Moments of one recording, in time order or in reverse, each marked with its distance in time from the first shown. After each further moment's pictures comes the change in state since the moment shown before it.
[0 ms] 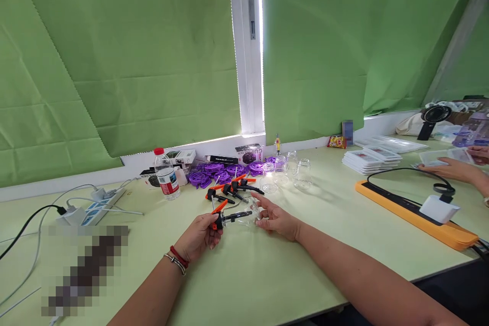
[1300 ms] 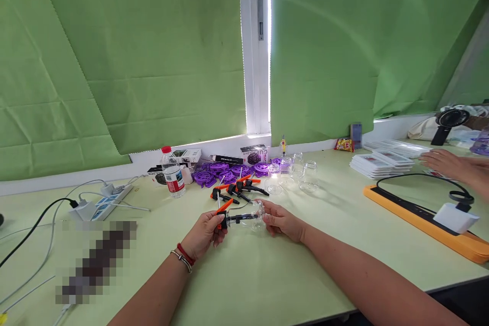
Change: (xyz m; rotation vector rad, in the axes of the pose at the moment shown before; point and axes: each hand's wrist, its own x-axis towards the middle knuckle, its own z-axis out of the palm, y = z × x) left_hand -0.001 0.000 0.003 0.117 0.049 0.075; right_hand 0.007 0.007 -0.001 0.040 -0.050 0.016
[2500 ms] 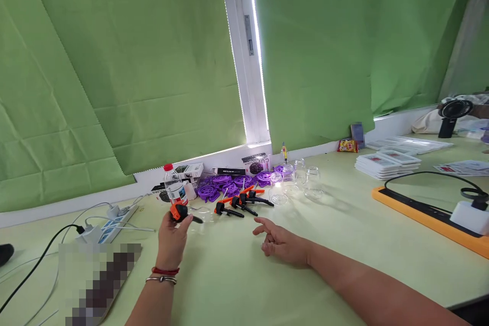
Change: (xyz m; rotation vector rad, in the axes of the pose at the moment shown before) left_hand 0.002 0.025 -0.071 0.276 0.858 0.492; right_hand -0.005 0.009 0.009 -0.367 -0.155 -0.109
